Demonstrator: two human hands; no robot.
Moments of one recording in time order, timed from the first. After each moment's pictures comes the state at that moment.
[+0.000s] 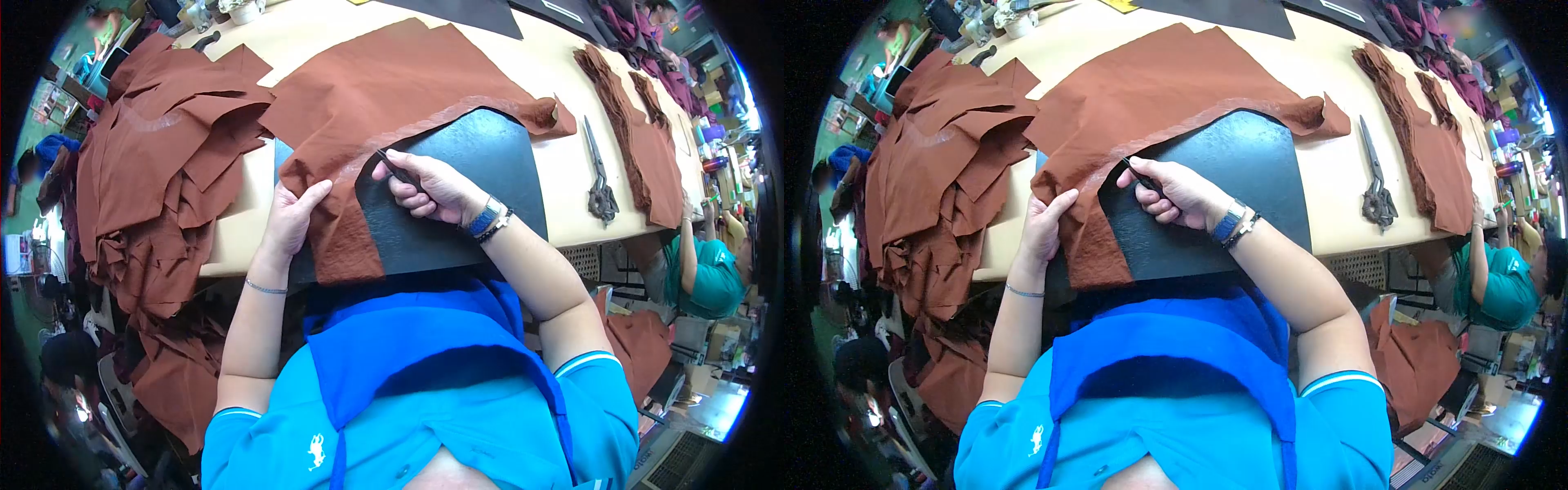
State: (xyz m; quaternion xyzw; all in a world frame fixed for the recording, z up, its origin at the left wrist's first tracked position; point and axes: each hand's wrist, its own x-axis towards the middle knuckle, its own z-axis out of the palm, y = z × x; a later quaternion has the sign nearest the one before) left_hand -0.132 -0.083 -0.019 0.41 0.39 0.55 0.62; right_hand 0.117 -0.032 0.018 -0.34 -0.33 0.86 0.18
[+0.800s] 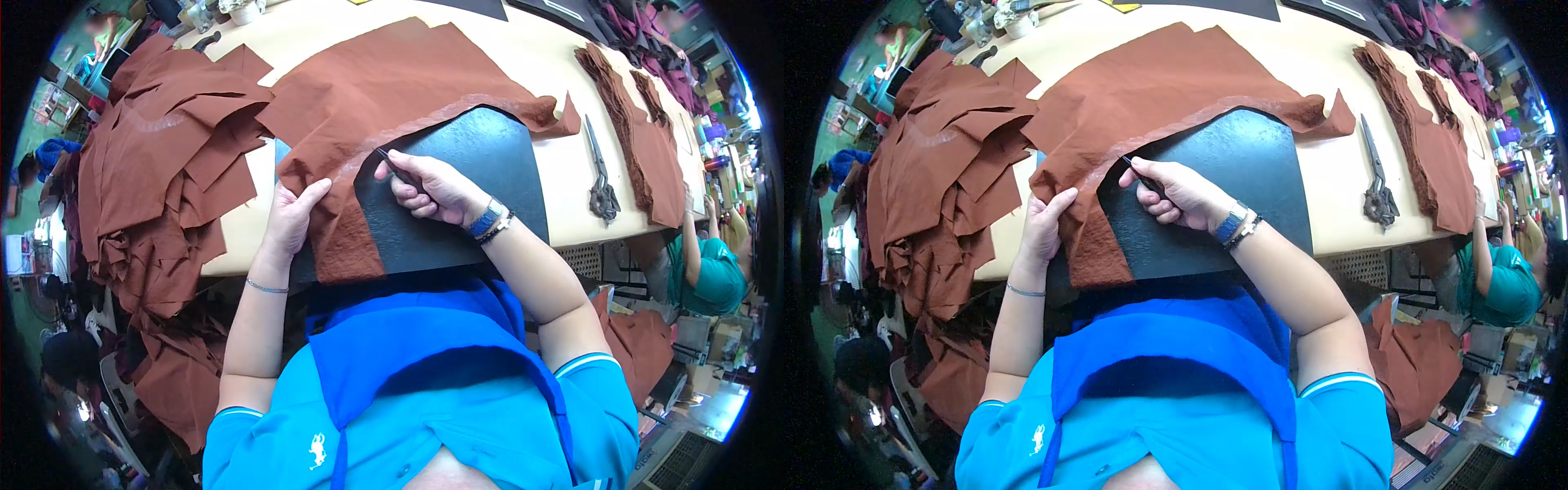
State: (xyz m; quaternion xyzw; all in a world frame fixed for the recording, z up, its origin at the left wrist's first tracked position) left_hand -0.129 -0.083 -0.012 0.41 0.40 0.56 0.60; right_hand 0.118 -0.035 0.019 -0.34 -0.33 0.86 0.19
